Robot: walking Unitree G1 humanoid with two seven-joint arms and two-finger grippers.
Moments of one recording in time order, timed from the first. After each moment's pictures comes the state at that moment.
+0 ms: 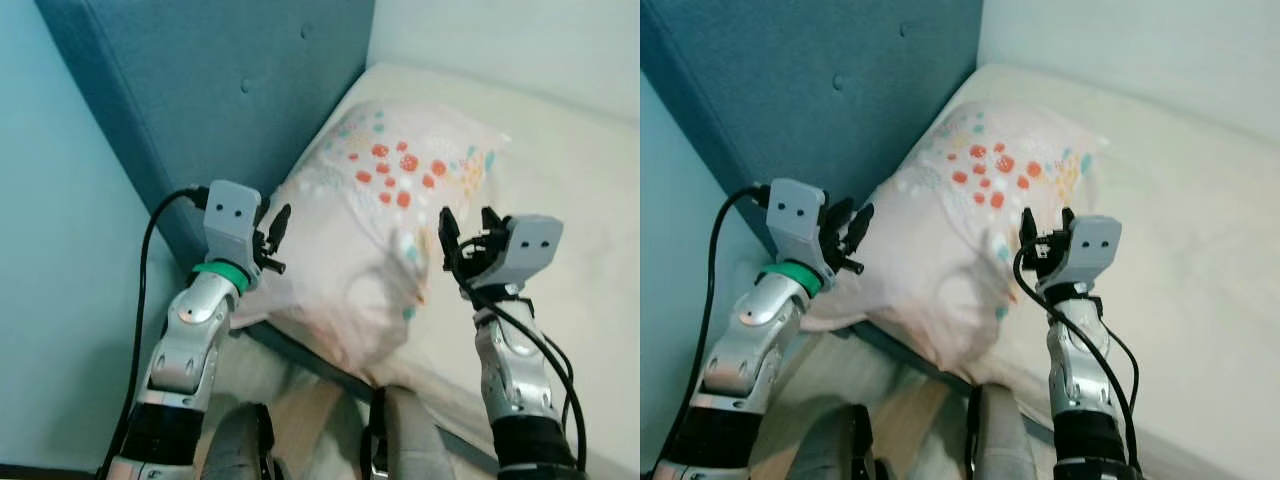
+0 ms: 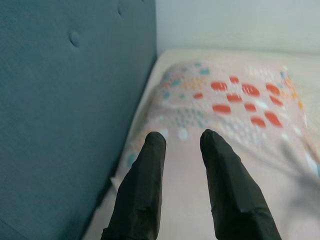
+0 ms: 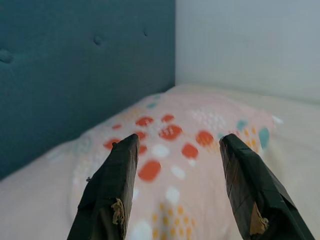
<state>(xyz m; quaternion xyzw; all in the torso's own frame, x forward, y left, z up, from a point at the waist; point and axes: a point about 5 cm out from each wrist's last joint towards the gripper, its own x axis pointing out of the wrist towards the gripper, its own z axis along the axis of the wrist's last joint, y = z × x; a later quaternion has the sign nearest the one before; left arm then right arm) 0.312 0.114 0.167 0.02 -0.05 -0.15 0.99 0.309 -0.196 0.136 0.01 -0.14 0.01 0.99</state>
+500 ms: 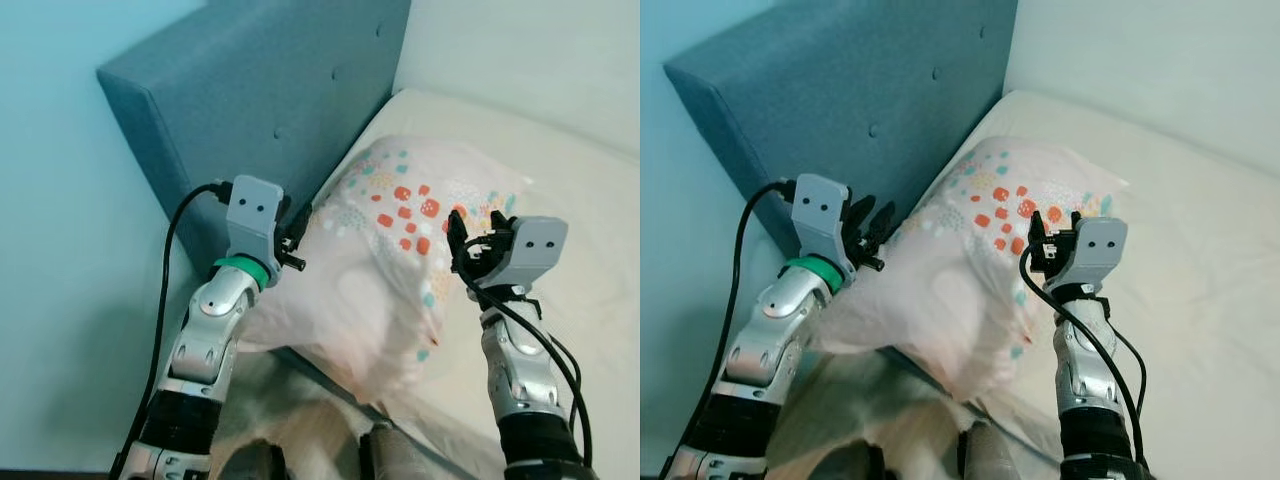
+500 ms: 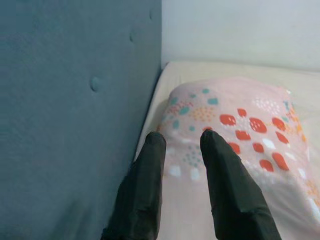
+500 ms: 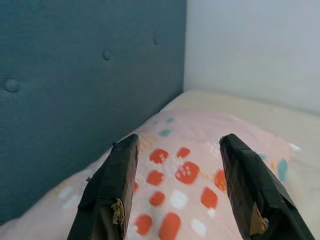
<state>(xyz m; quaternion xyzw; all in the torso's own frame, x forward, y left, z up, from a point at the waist) 0.318 0.095 0.169 0.01 -0.05 -0.17 0.98 0.312 -0.203 0.131 0.01 -0.13 -0.01 0.99</state>
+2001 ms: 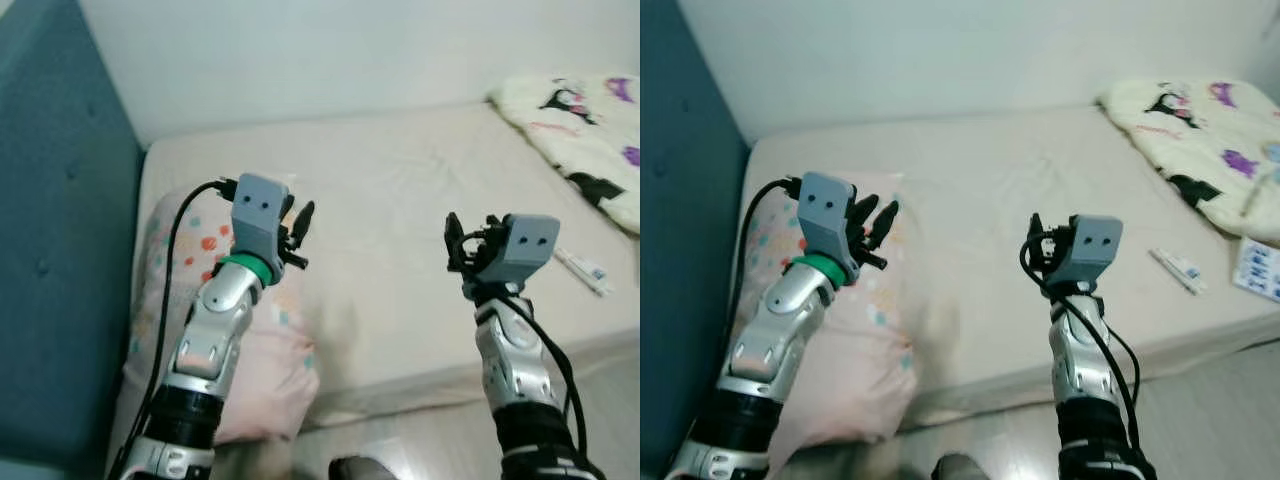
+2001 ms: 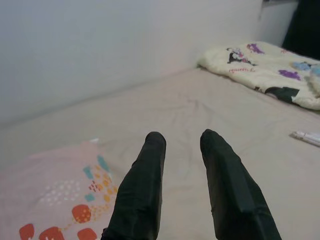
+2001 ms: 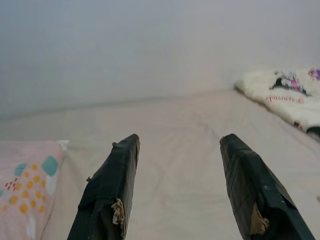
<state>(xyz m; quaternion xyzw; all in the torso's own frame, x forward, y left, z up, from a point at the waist) 0.320 0.084 0.170 0.02 -0.05 -0.19 0.98 0.320 -0.211 0.125 0.02 -0.10 -0.03 0.99</state>
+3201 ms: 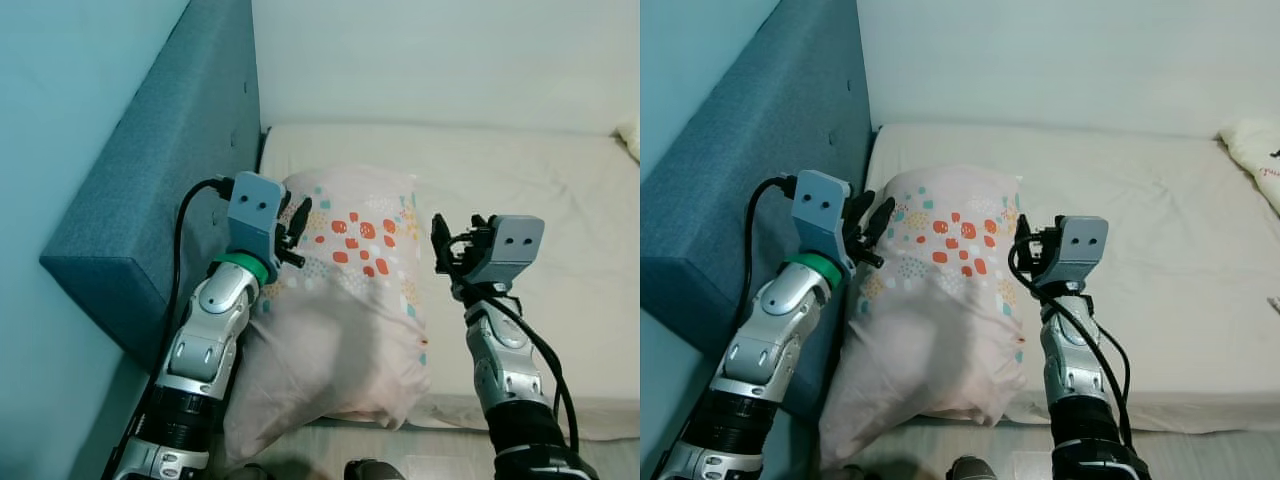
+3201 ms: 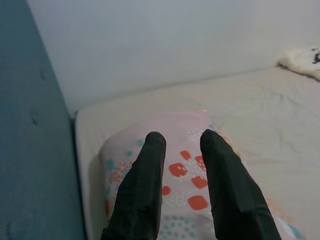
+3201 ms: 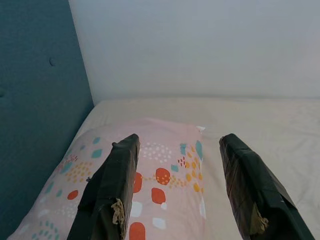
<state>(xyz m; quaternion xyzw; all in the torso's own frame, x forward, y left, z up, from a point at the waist) 0.317 0.087 0.171 0.02 -0.06 -0.19 0.98 0.323 -0.194 0.120 0.03 -0.10 0.00 0.99</state>
